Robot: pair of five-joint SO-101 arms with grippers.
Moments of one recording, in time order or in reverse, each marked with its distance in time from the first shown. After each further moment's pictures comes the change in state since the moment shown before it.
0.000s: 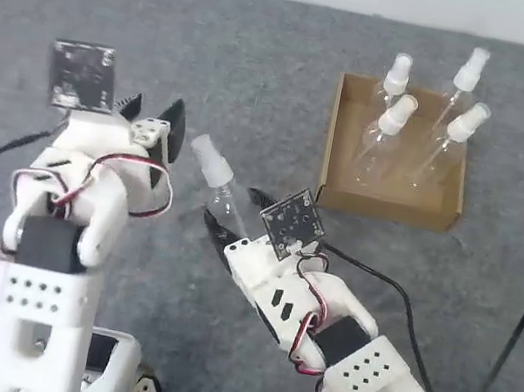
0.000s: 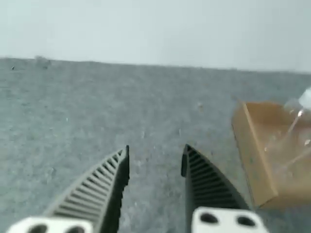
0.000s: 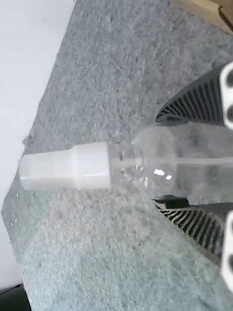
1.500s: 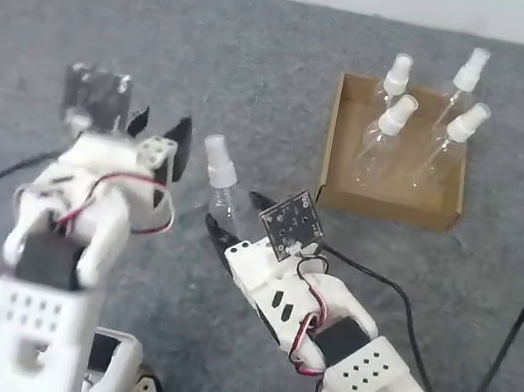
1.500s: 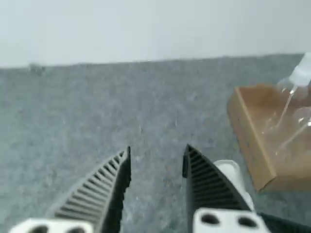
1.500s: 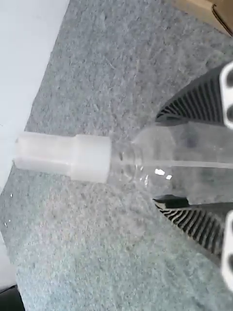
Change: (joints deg) left arm 2.1 -5.0 3.2 2.2 -3.4; right arm 0.0 0.0 1.0 0.0 -0.1
